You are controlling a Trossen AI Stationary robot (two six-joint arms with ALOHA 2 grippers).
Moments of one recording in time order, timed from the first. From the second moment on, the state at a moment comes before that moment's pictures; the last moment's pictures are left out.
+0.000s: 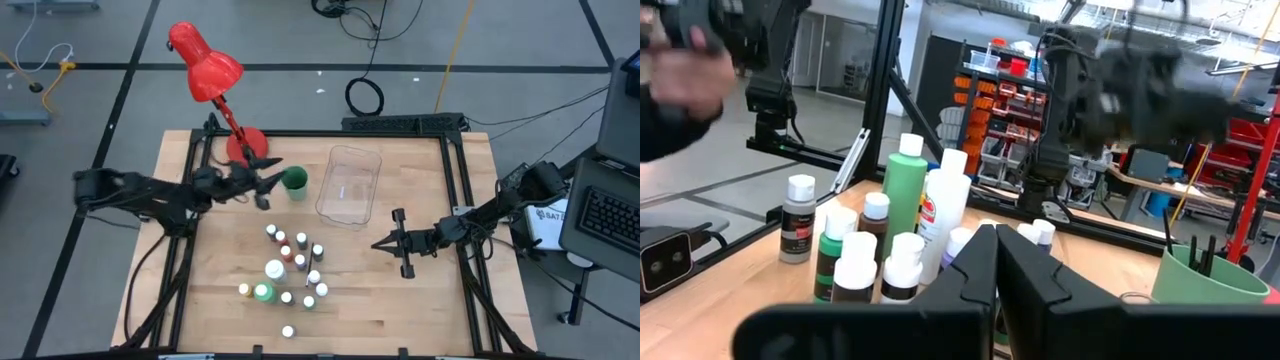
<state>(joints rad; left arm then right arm) 0.24 1.19 0.28 1.26 -0.02 0.12 0.40 1.35 0.15 1.33 0.23 -0.23</state>
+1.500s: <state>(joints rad) 0.04 0.05 0.07 -0.01 -0.06 0.26 0.33 1.35 0.15 1.22 0.23 -0.11</state>
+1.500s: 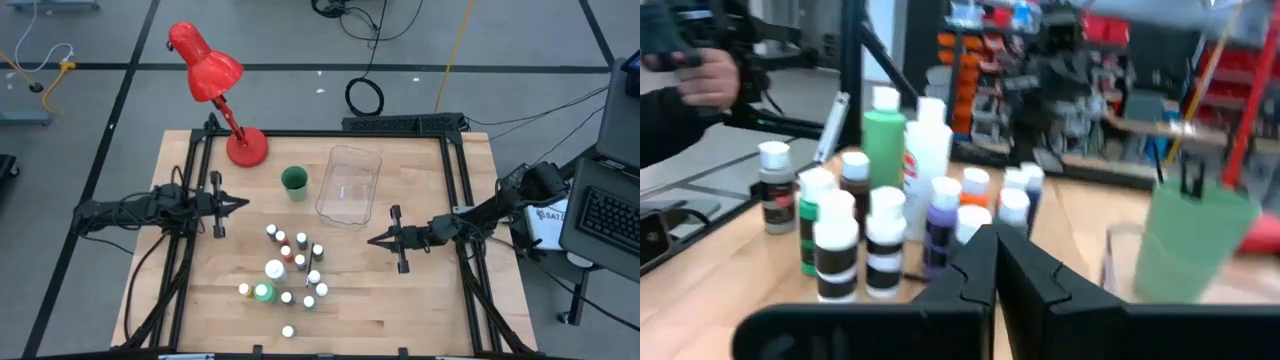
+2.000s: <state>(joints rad) 0.12 0.05 0.02 0.01 0.03 0.19 0.22 1.35 0.15 1.12 0.29 -0.05</state>
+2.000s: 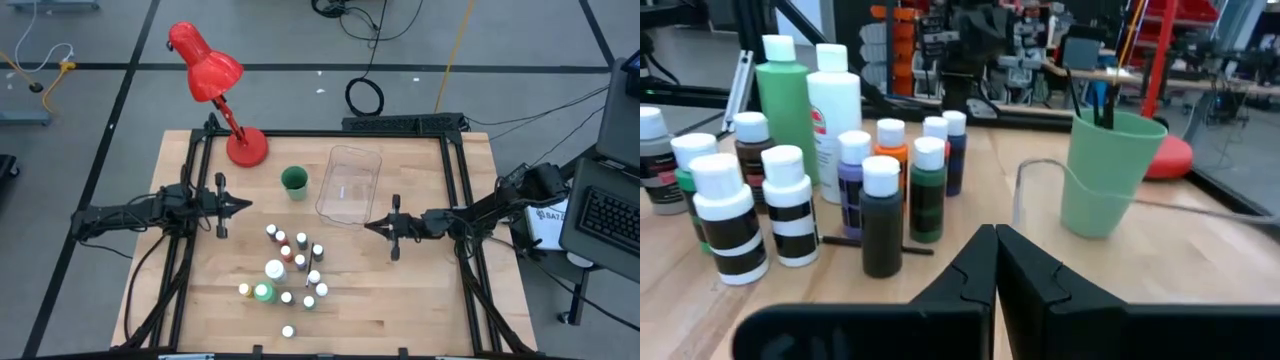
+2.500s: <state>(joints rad) 0.12 0.05 0.02 0.01 0.03 0.15 0.22 1.13 0.15 0.93 0.28 -0.09</state>
